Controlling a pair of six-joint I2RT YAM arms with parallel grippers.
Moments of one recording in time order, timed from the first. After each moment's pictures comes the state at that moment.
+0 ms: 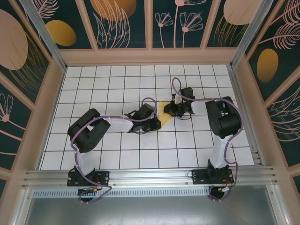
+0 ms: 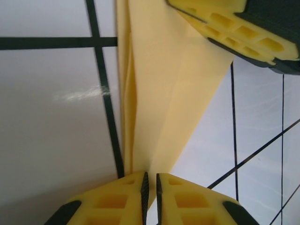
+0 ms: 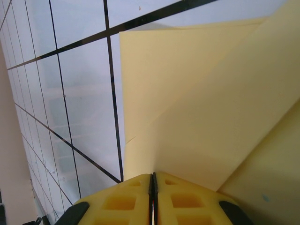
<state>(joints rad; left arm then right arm) -0.81 1.90 0.94 0.09 0.26 -0.89 0.33 1.95 0.99 -0.02 -0.68 0.60</state>
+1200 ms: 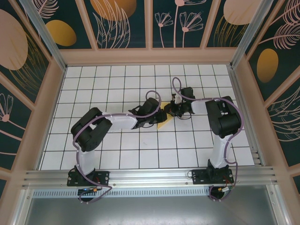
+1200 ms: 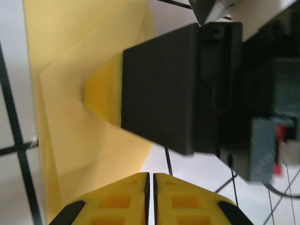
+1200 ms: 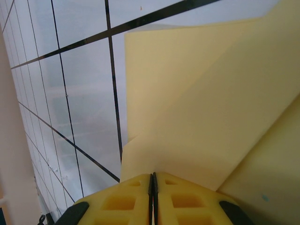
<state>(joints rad) -0.83 1.96 1.10 0.14 0.17 -0.89 0.32 1.96 0.99 -0.03 -0.70 0.60</state>
